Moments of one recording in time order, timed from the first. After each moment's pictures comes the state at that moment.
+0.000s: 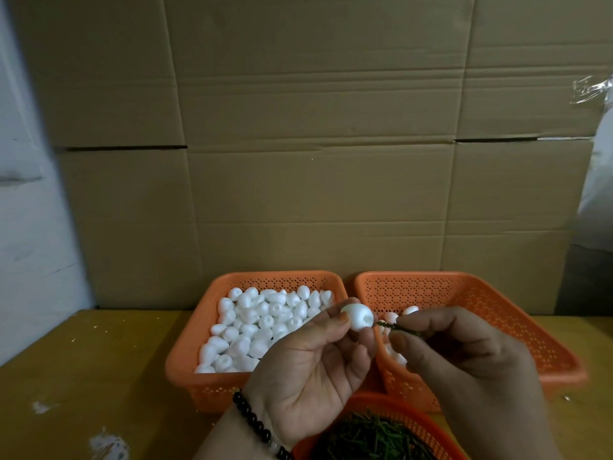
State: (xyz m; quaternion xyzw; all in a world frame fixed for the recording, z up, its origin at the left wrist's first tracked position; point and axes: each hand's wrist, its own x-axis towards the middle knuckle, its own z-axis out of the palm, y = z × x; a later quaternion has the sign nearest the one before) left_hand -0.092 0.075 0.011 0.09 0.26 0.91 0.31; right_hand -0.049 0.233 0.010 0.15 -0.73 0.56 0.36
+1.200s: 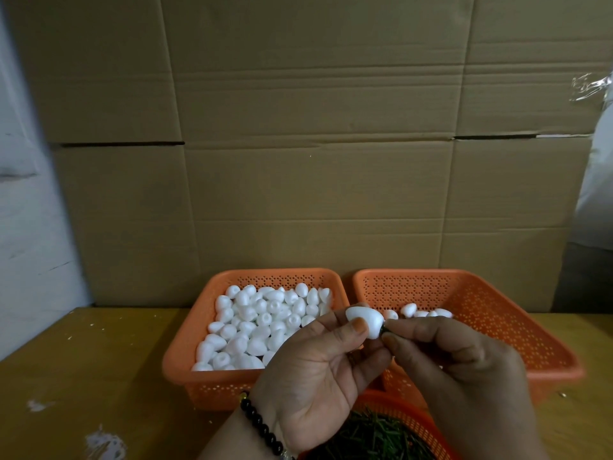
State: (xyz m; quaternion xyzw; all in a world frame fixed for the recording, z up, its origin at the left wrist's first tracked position) left_hand -0.085 0.085 0.008 0.14 0.35 0.90 0.24; right_hand -0.058 0.232 -0.002 0.17 -0.75 0.47 0.43
